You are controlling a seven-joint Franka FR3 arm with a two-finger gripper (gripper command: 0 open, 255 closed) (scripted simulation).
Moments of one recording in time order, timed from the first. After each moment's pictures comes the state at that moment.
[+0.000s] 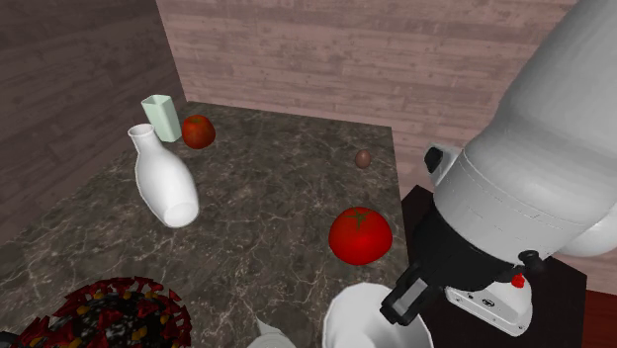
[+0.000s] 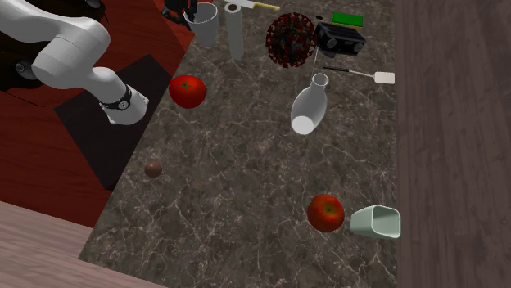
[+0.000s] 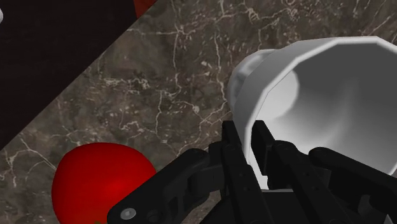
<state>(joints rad) 0.47 -0.99 0.73 -2.66 0.66 1.95 0.88</state>
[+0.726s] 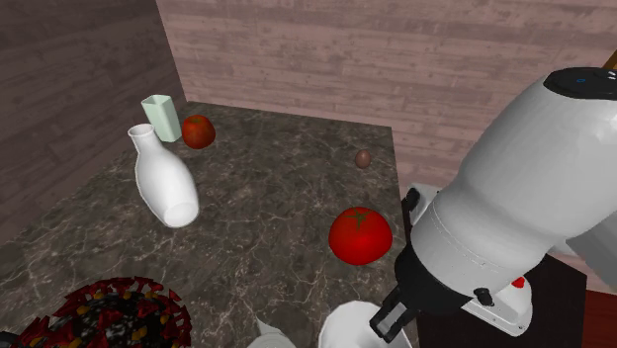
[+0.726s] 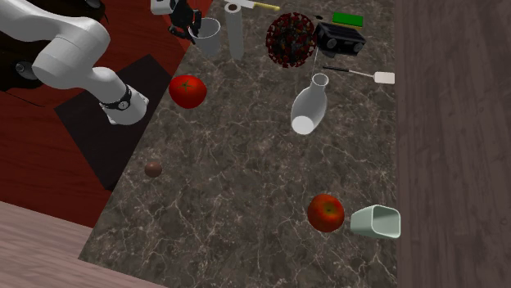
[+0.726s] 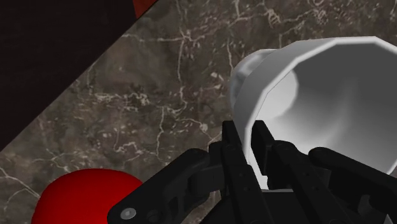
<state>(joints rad) 0.48 -0.94 0.83 -2.77 0.75 2.11 0.86</state>
